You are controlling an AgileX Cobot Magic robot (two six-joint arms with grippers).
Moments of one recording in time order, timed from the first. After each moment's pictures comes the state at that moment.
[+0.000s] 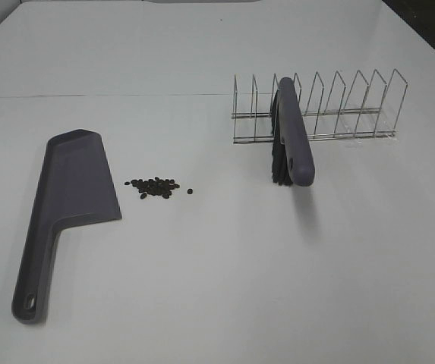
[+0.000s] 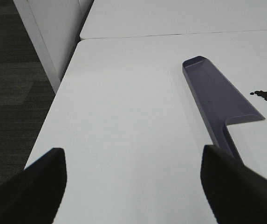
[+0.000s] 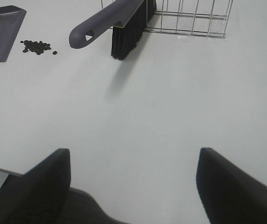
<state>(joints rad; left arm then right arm) -0.05 -0.01 -0.52 0.14 1.07 -0.07 0.22 0.00 -0.46 -0.03 1.10 0.04</state>
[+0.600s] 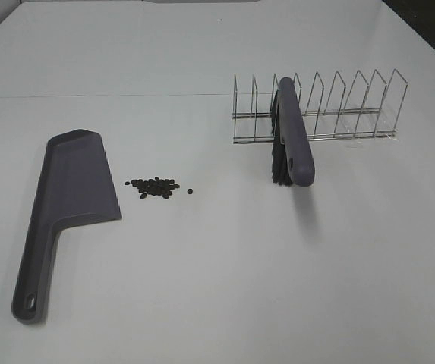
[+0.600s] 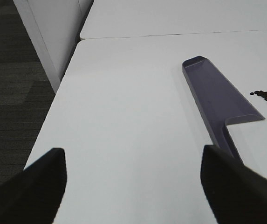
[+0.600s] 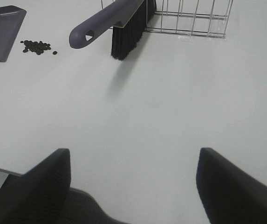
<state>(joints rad) -0.05 -0.01 -0.52 0.14 1.07 -0.07 0.22 0.00 -0.46 -0.03 1.10 0.04</state>
